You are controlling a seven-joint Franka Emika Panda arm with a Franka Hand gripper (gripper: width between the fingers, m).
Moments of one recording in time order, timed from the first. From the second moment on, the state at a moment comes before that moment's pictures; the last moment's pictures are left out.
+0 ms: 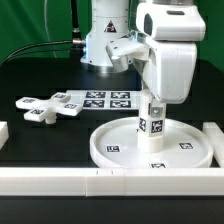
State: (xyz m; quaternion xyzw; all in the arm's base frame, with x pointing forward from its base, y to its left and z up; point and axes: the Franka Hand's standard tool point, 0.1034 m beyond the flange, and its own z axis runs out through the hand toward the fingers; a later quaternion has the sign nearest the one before) arm 0.561 0.038 0.072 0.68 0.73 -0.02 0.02
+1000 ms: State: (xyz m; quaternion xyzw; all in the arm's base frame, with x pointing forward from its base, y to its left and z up) arm 0.555 0.039 0.070 0.92 0.38 0.00 0.01
